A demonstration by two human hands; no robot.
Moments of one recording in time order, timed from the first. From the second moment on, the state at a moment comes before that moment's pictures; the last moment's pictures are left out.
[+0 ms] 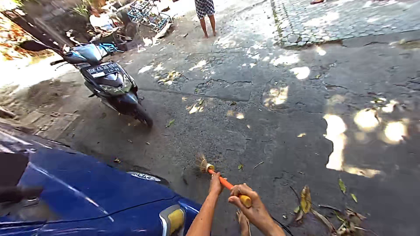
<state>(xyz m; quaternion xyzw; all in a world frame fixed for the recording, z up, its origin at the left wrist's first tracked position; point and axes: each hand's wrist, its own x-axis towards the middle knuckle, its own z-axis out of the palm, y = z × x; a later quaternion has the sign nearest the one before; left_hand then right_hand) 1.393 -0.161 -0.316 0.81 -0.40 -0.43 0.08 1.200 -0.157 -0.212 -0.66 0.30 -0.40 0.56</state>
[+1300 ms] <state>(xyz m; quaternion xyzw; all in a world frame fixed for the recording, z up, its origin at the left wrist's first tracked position) 0.987 -0.267 -0.229 0.42 -0.73 -0.54 -0.02 0.924 -0.169 -0.077 -0.50 0.65 -0.54 0.17</state>
